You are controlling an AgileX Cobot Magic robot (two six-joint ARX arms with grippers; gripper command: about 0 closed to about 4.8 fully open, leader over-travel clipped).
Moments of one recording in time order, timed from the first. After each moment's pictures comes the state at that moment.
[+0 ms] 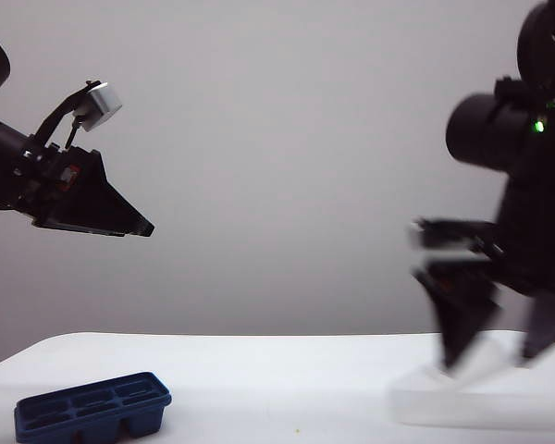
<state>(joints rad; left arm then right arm) -0.12 1.49 0.69 0.18 0.71 0.46 0.37 1.65 0.85 -0.41 -0.07 0.01</state>
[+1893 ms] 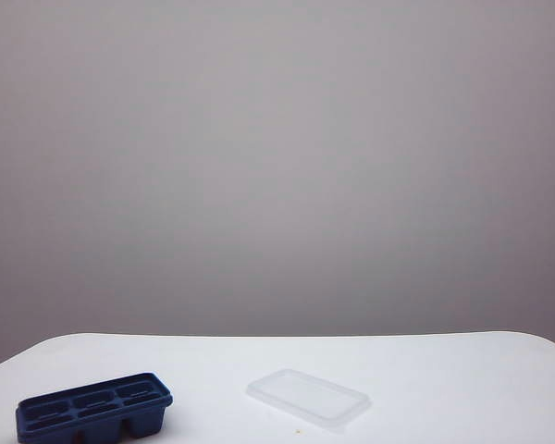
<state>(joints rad) -0.12 0.00 0.39 -0.21 0.08 0.06 0.24 0.25 0.38 -0.12 0.09 0.11</state>
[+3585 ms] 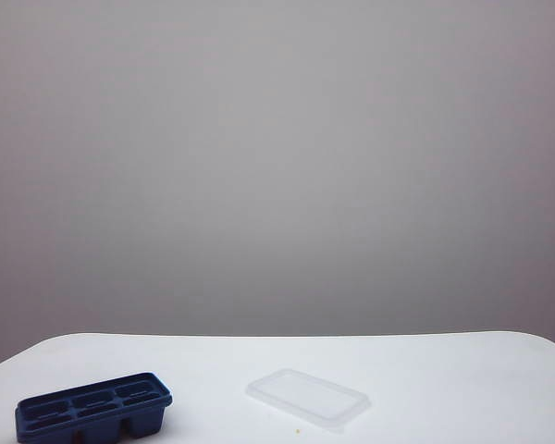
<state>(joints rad) -0.11 0.00 0.01 -0.18 0.06 0.01 0.24 0.01 0.01 -0.17 0.11 0.13</state>
